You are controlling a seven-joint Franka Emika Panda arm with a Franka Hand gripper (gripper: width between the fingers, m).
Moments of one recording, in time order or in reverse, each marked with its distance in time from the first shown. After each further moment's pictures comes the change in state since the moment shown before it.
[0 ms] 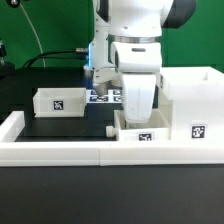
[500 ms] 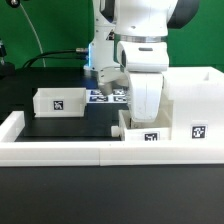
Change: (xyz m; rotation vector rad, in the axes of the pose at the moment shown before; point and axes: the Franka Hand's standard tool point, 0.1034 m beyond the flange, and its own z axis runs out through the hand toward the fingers) arm 0.005 0.000 0.000 -0.002 -0.005 0.033
